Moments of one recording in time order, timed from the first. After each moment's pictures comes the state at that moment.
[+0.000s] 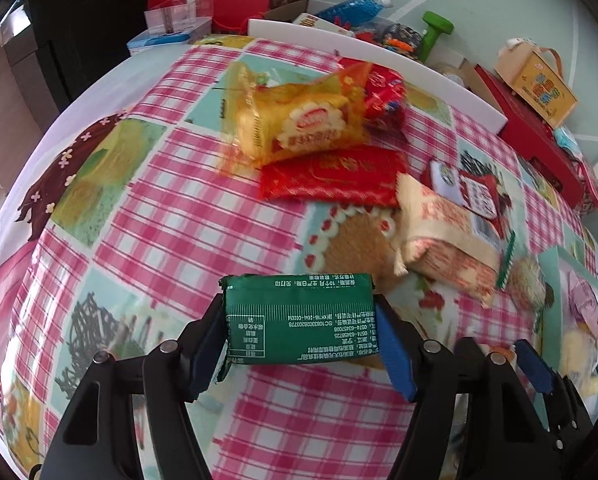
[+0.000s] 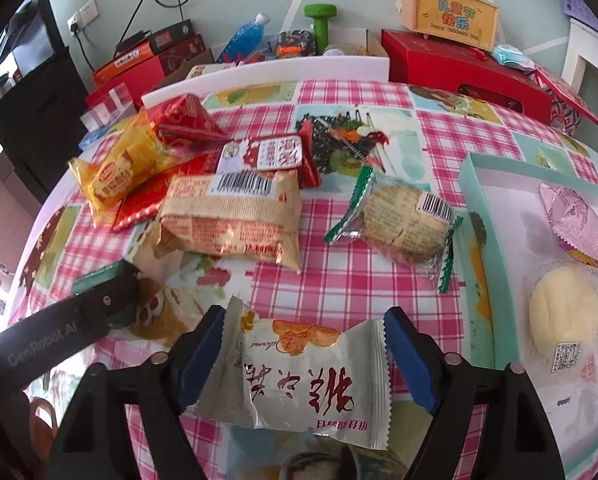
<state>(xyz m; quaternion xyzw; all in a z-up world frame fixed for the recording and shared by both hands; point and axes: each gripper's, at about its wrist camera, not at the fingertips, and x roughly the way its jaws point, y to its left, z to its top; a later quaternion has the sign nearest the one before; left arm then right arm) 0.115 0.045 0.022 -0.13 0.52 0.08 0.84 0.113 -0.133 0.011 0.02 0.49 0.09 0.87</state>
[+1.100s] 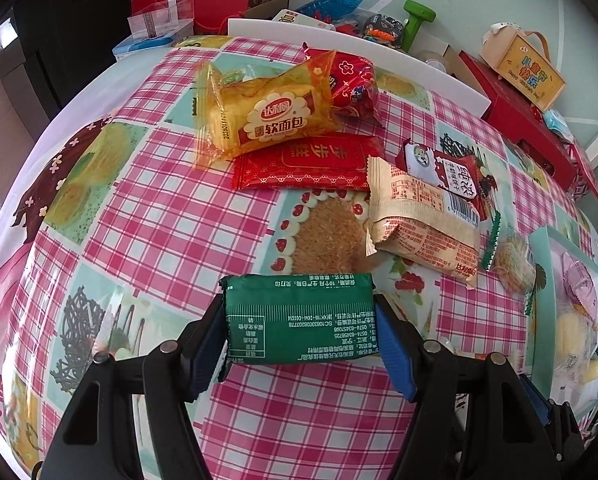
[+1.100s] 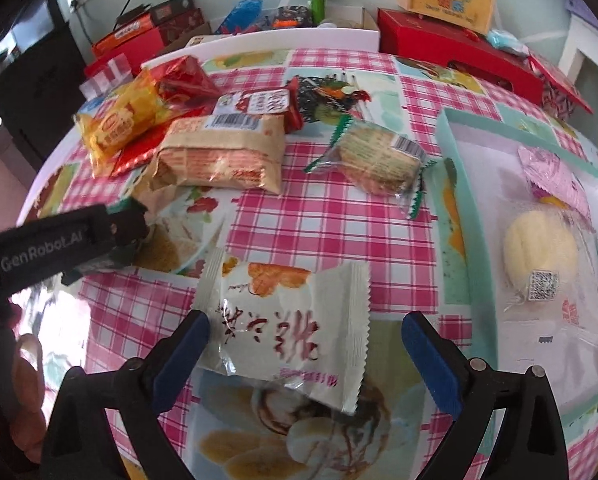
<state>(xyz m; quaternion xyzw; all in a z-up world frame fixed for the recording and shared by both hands) 0.116 0.029 0.025 -0.12 0.53 0.07 0.84 0.081 -0.142 0.006 -0.01 0.53 0.08 0.85</state>
